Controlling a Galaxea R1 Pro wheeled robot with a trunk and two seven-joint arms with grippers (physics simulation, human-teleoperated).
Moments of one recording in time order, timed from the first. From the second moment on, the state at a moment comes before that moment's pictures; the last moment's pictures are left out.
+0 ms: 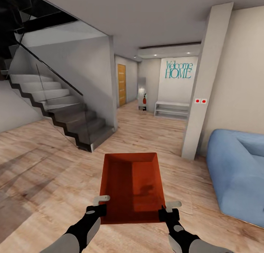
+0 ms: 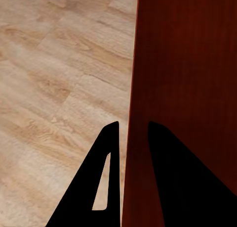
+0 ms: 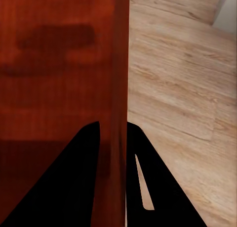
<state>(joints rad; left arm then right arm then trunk) -0.60 -0.12 -0.06 -0.31 0.09 0.07 0.23 -0.63 0.09 0.29 -0.05 -0.17 -0.37 -0.16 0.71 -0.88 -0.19</state>
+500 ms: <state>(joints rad) -0.60 -0.12 -0.06 -0.31 0.09 0.07 0.23 -0.63 0.09 0.29 -0.05 -0.17 -0.37 -0.16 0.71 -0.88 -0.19</state>
